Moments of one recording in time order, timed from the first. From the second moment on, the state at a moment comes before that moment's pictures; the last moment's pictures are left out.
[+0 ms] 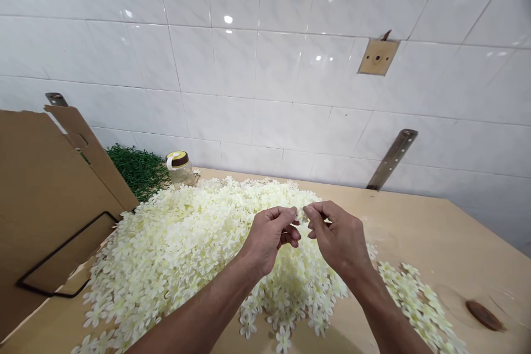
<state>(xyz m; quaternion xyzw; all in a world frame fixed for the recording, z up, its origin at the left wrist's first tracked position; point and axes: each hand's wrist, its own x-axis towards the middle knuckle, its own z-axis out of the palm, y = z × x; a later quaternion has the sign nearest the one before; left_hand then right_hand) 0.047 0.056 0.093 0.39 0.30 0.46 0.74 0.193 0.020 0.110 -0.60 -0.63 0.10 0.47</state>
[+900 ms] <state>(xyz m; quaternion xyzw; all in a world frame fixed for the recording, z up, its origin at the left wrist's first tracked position) 0.045 0.058 0.097 0.45 0.36 0.49 0.65 0.188 0.023 0.104 -0.53 -0.70 -0.03 0.49</state>
